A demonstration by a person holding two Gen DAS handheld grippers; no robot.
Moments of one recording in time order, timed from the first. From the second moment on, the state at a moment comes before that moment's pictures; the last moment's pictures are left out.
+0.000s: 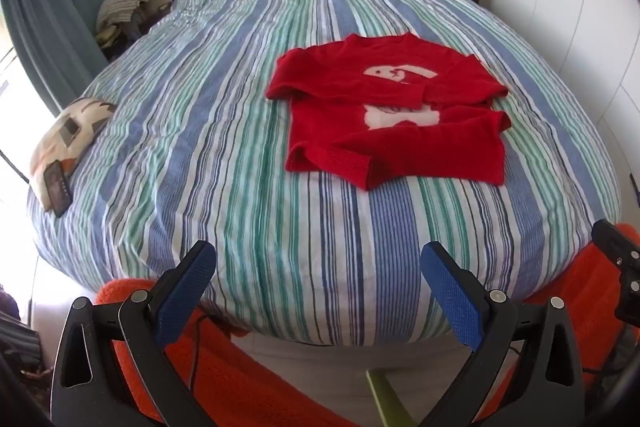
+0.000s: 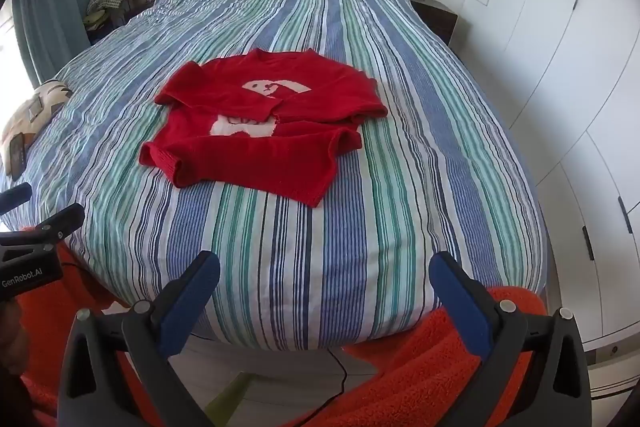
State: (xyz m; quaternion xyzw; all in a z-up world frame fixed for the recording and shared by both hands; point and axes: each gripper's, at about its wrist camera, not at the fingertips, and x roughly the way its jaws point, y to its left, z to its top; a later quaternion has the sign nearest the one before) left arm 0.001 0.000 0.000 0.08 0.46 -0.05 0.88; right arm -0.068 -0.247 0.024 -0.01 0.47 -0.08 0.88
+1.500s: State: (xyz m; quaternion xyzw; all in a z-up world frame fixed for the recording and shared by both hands) left arm 0.061 0.030 -0.047 -0.05 0.50 -0.12 0.86; right arm -0.040 -0.282 -0.010 0.05 0.43 -0.01 0.90
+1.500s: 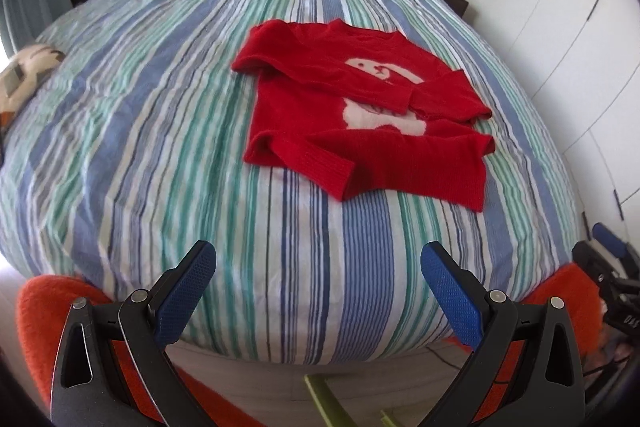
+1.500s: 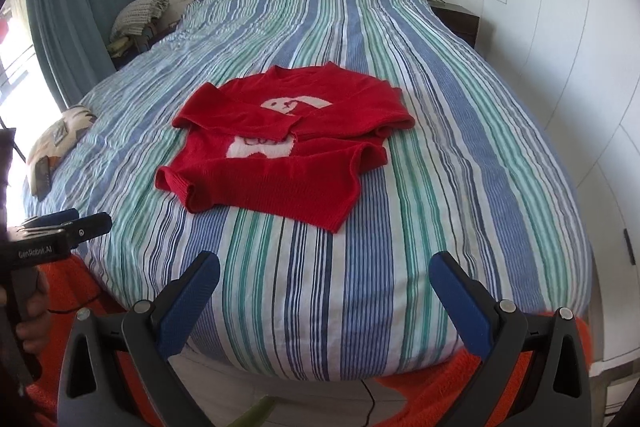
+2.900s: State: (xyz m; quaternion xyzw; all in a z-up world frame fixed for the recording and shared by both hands) left arm 0.088 0.098 -0.154 -0.23 0.59 -0.17 0.76; right arm 0.022 -0.347 -0.170 0.36 0.53 0.11 0.76
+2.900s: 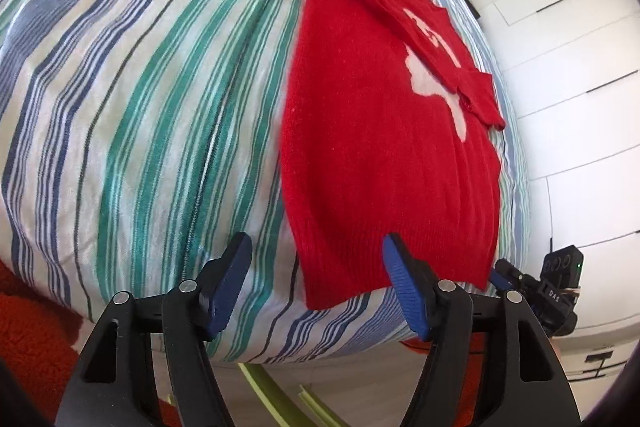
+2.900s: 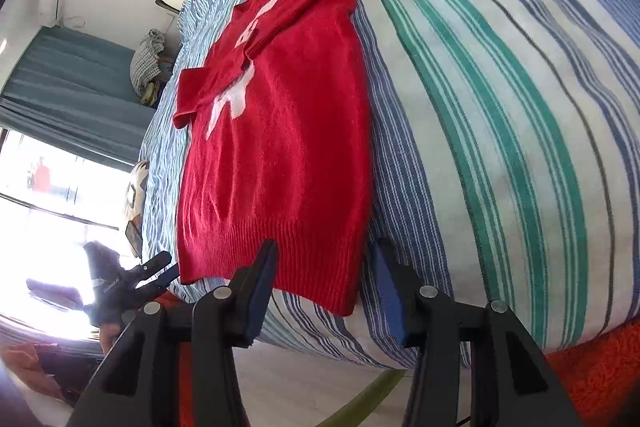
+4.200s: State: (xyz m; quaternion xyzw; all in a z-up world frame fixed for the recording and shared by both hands) left arm 0.073 0.029 -0.187 0.01 0.59 -0.07 0.80; right arm 0.014 -0.346 -0.186 0.25 0.59 0.01 0.76
